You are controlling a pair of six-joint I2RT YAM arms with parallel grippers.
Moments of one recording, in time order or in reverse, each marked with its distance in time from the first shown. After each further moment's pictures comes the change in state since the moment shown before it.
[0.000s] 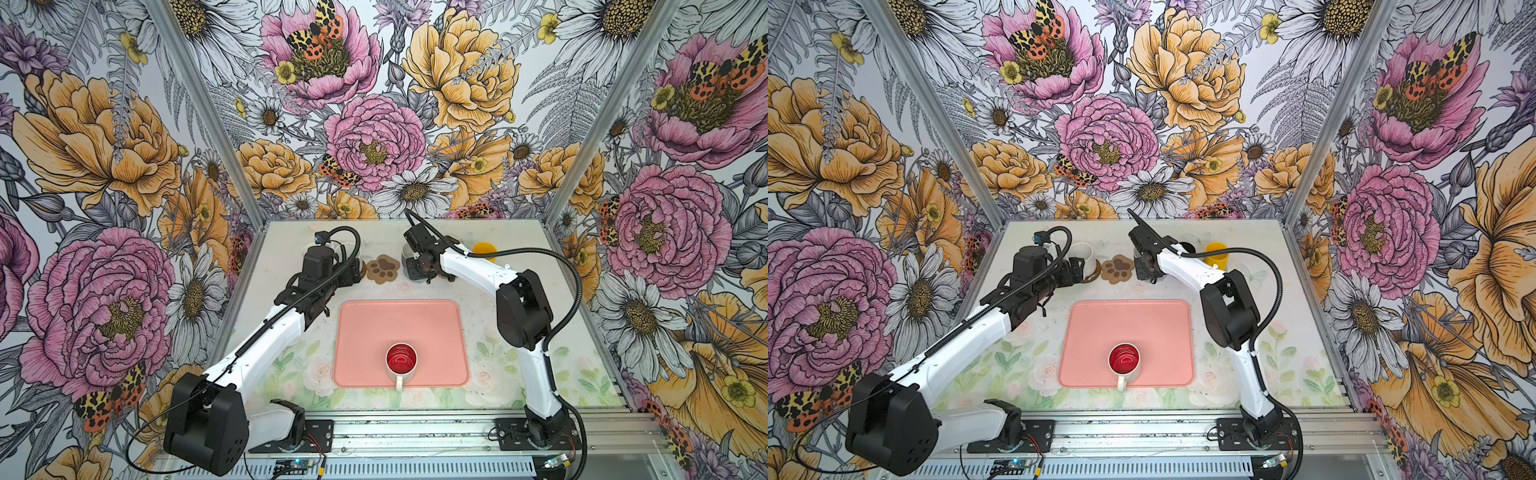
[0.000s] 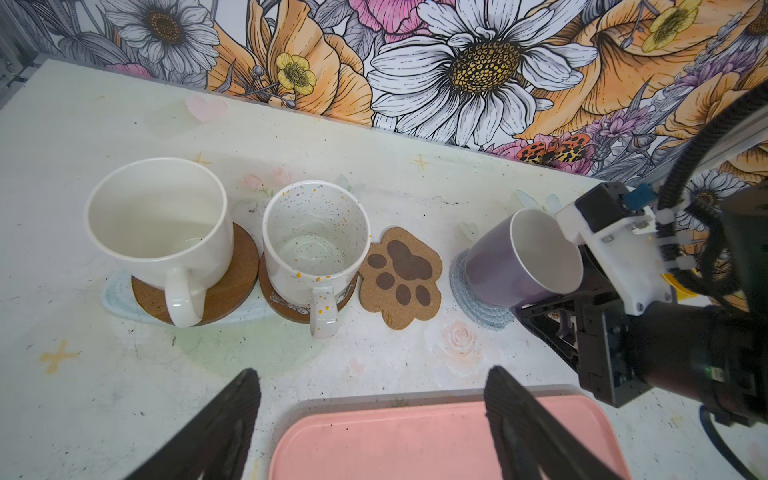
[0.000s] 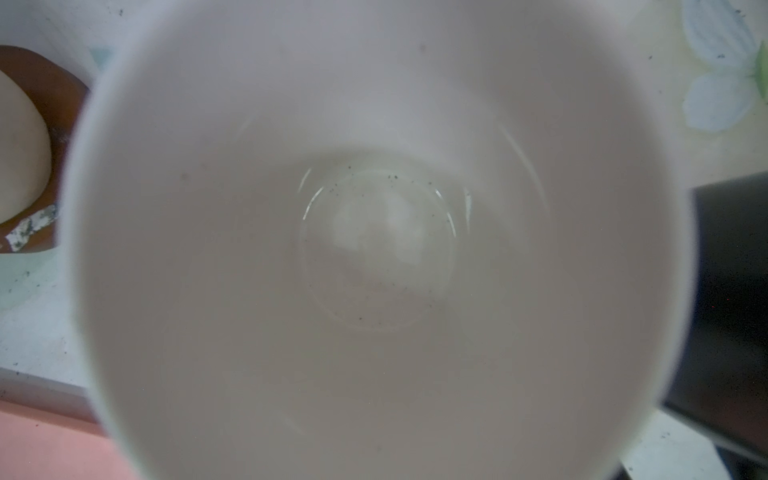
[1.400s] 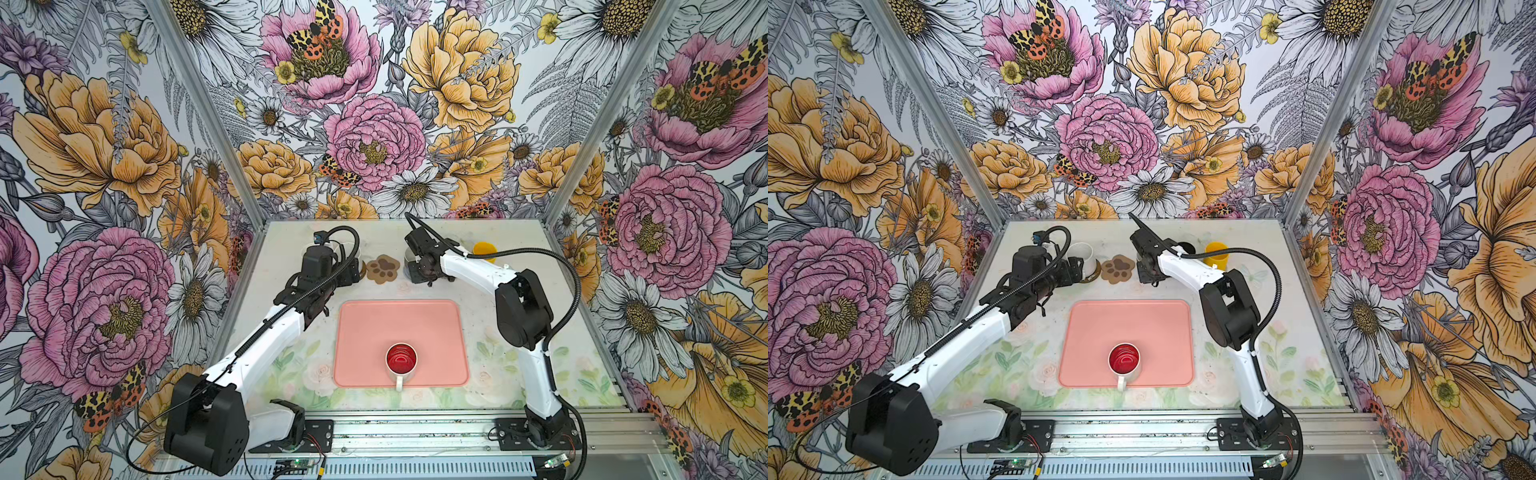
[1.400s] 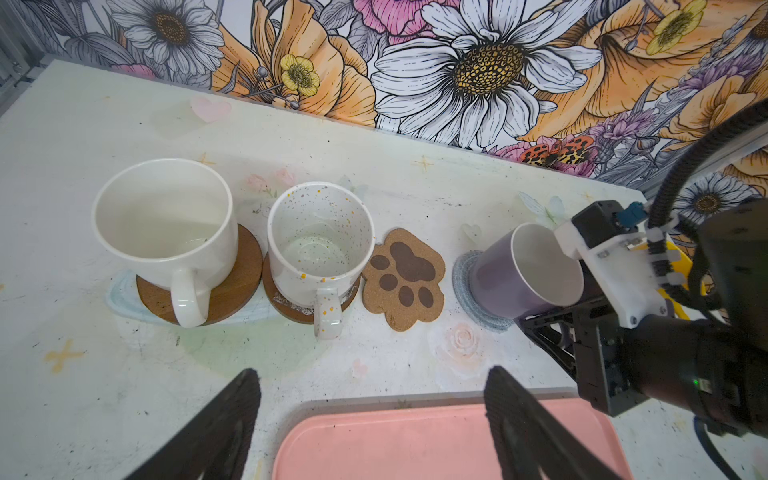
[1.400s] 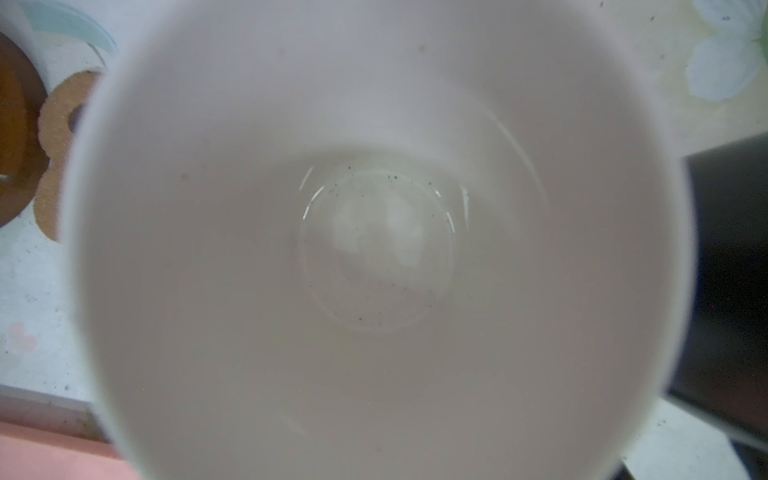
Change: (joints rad) left arm 0.007 0.000 0.000 0.000 0.000 0.000; right arm -0.009 0.002 -0.039 0.002 0.018 0.001
